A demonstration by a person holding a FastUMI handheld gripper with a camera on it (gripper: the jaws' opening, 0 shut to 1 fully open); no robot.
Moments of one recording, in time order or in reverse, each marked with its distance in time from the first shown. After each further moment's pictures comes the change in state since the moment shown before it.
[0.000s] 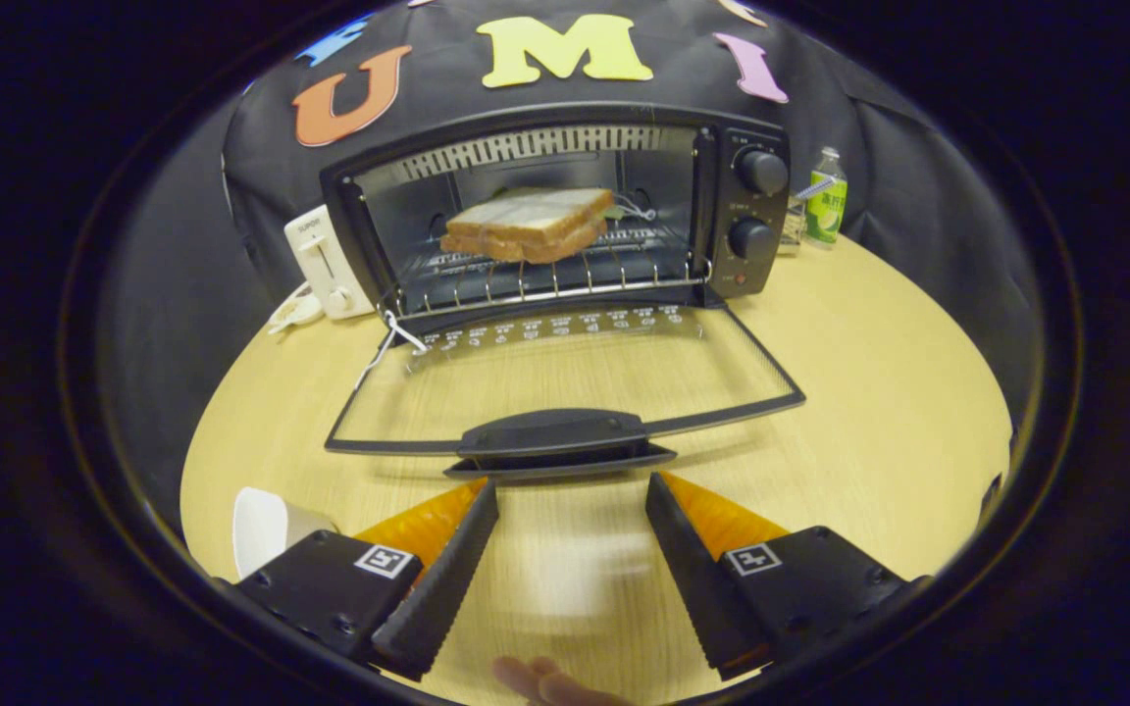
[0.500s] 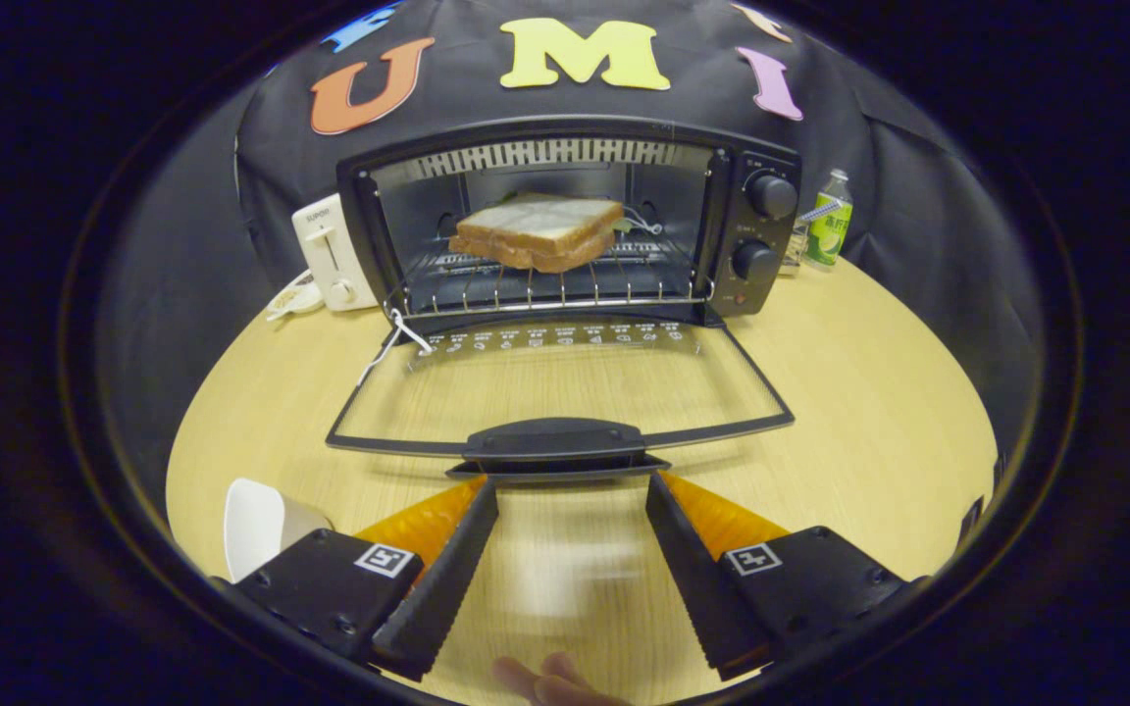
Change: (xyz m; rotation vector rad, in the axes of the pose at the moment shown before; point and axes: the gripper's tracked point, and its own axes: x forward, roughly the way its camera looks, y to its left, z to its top) arm -0.012 -0.005 0.020 -0.050 -0.078 -0.044
